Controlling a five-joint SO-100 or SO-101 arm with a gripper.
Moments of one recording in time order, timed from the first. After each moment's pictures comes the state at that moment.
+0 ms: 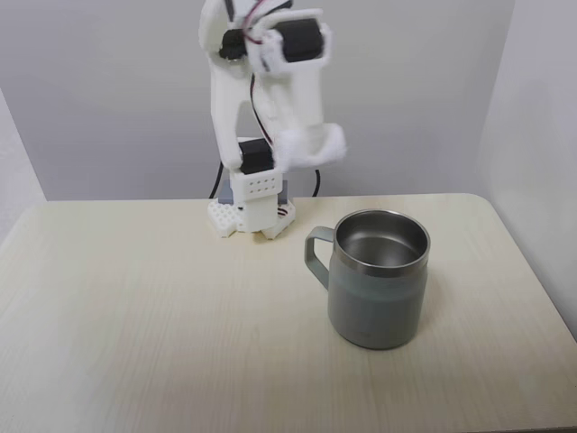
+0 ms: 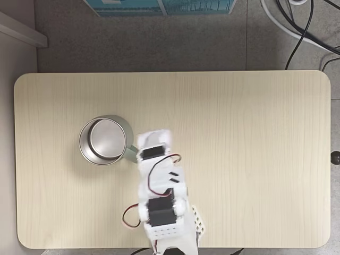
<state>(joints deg) -28.8 57.1 101.2 102.6 -2.8</state>
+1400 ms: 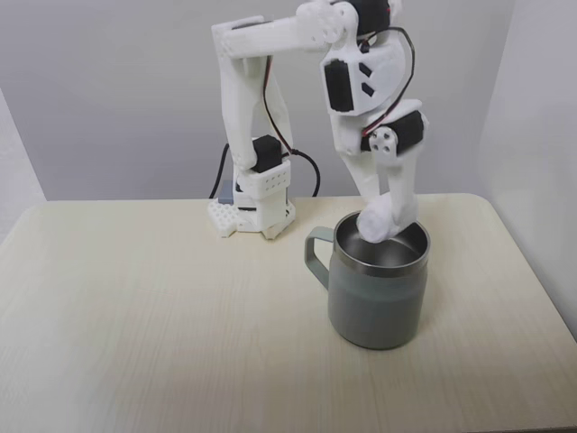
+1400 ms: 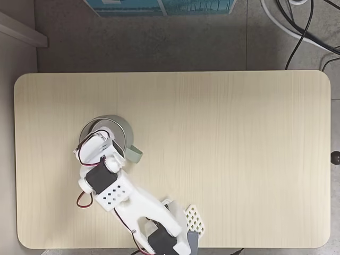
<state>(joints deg) -45.4 76.5 92.3 89.2 -2.0</state>
